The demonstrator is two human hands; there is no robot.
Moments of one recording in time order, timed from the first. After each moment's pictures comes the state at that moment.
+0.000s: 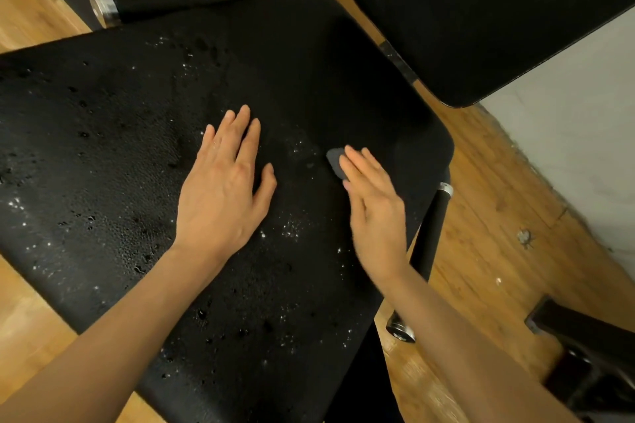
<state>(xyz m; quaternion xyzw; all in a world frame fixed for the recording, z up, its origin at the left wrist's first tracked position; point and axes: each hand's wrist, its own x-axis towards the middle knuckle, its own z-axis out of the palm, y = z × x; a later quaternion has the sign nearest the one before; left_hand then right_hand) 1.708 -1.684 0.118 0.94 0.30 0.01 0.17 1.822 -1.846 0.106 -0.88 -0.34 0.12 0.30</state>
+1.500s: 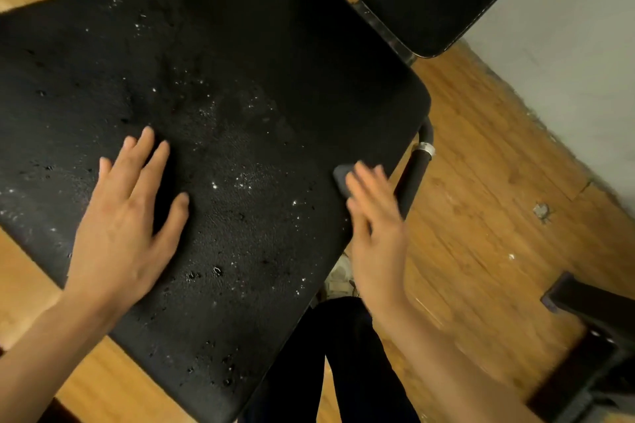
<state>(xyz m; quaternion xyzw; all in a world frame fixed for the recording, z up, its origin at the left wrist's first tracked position) 1.626 -1.726 0.148 0.92 0.34 -0.02 0.18 1.789 -1.939 0.103 -0.86 -0.23 0.15 0.42</state>
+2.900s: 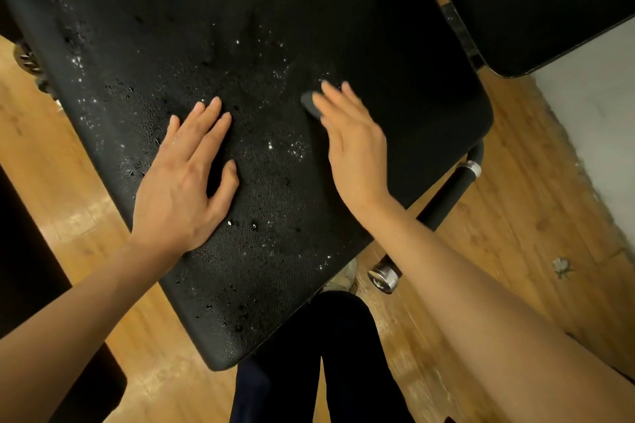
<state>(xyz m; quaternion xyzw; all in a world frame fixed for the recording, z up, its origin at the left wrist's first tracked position) 1.610 -1.752 0.140 0.90 0.39 0.03 0.17 1.815 -1.835 0.103 -0.79 -0.48 0.16 0.34</state>
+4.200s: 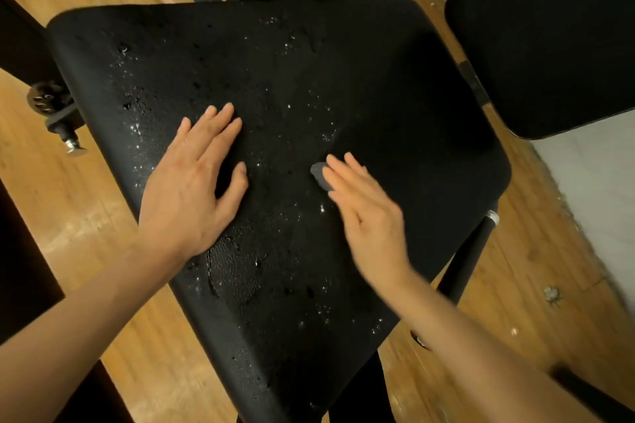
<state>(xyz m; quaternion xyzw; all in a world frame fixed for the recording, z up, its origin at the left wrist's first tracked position) 1.601 -1.664 0.141 0.91 0.38 0.06 0.18 1.772 -1.820 0.117 -0.76 -0.51 0.20 0.34</state>
